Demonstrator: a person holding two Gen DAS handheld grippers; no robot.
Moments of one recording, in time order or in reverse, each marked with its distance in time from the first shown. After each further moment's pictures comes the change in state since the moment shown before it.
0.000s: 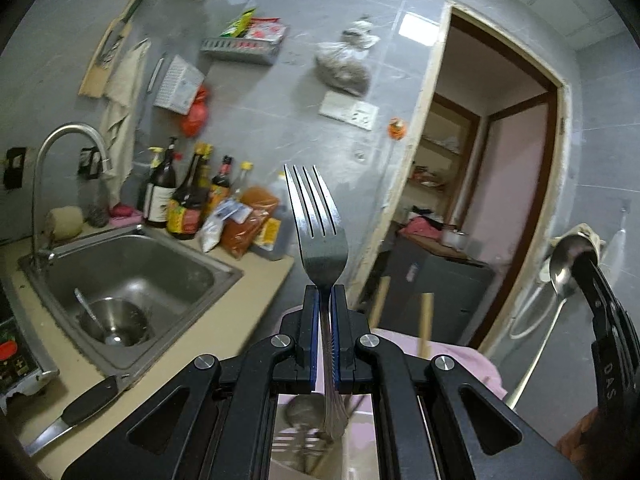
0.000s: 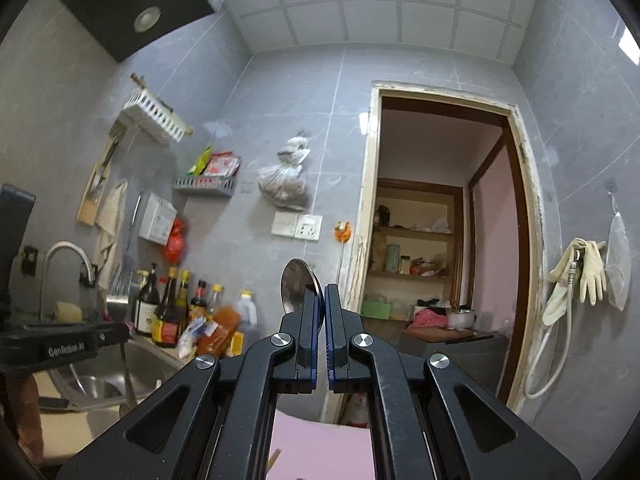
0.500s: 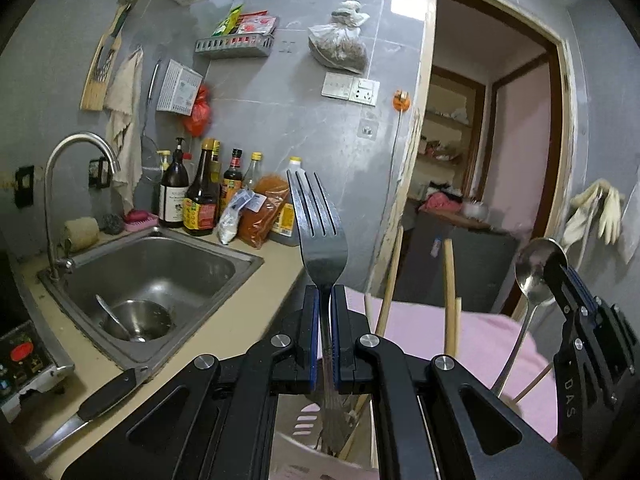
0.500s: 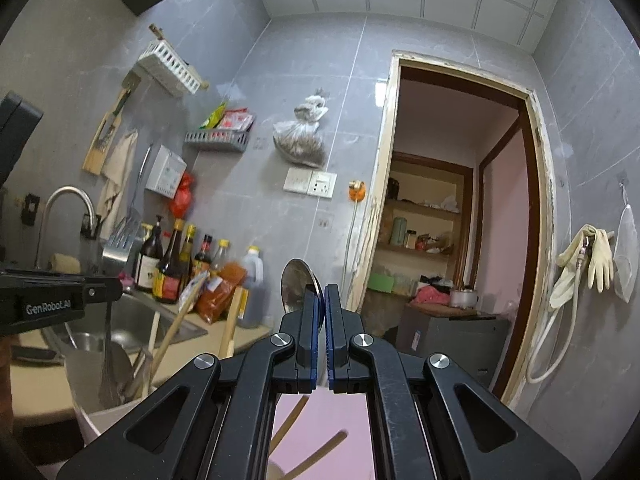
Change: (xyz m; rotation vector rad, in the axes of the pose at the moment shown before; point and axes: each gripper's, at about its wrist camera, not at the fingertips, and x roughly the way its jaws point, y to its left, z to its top) left arm 0.010 -0.020 -0.031 0.135 0.041 0.094; right arm 0.011 0.023 -0.050 -0.042 0.107 0.009
